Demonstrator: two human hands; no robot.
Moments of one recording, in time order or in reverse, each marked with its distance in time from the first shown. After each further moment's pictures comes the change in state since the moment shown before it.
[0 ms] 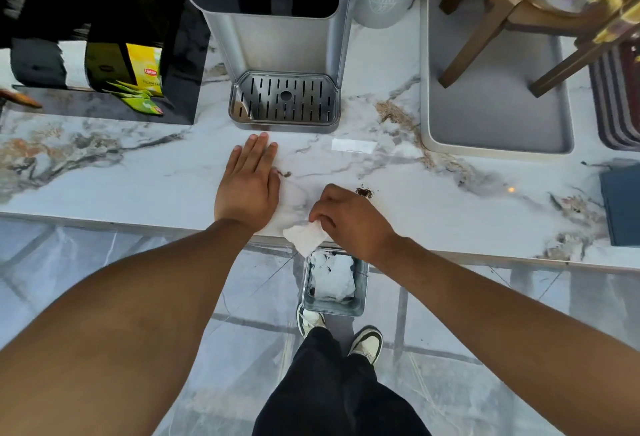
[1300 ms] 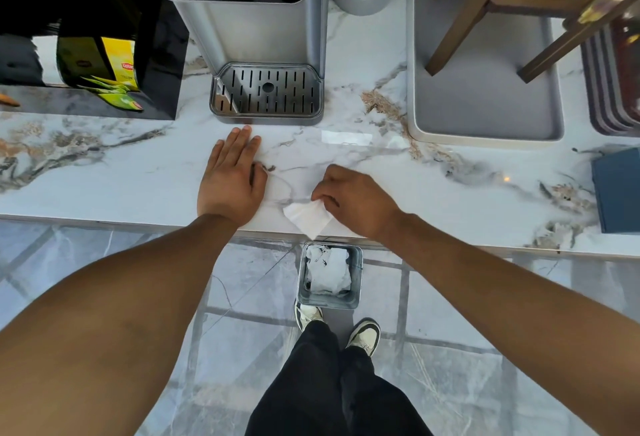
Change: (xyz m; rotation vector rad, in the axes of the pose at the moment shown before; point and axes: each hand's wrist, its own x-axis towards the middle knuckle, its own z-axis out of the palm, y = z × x) left_hand 0.003 0.000 0.002 -0.020 0.021 -0.037; right_hand 0.000 0.028 -0.025 -0.074 0.019 -0.056
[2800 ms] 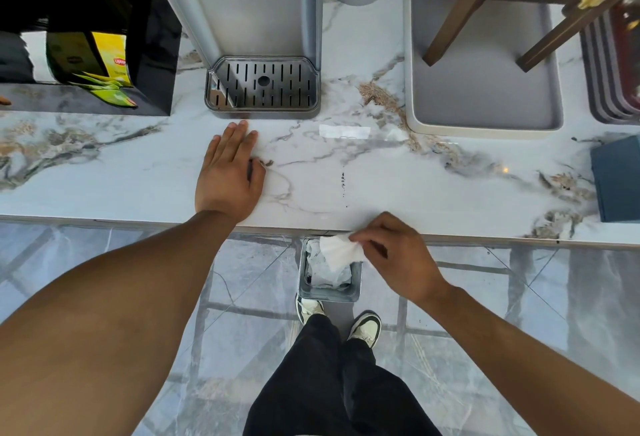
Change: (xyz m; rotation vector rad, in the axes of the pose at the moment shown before) left_hand -0.001 0.001 -0.003 -0.019 -0.002 0.000; right_hand -0.108 0.007 0.037 0.265 0.248 0.246
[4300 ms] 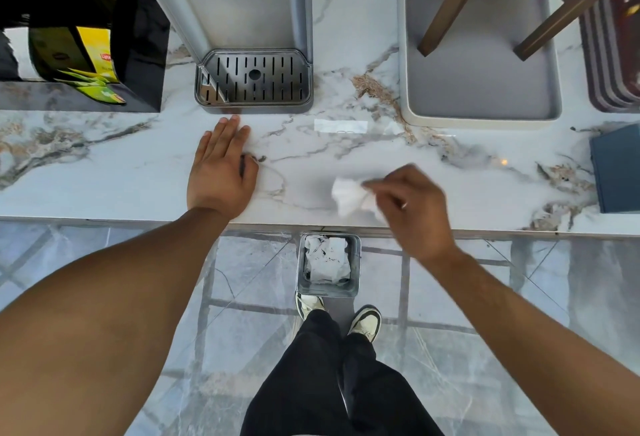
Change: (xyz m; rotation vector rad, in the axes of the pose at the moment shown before) left_hand 0.000 0.001 0.000 0.008 -0.017 -0.009; right_hand 0.036 -0.002 -0.035 0.015 0.255 -0.017
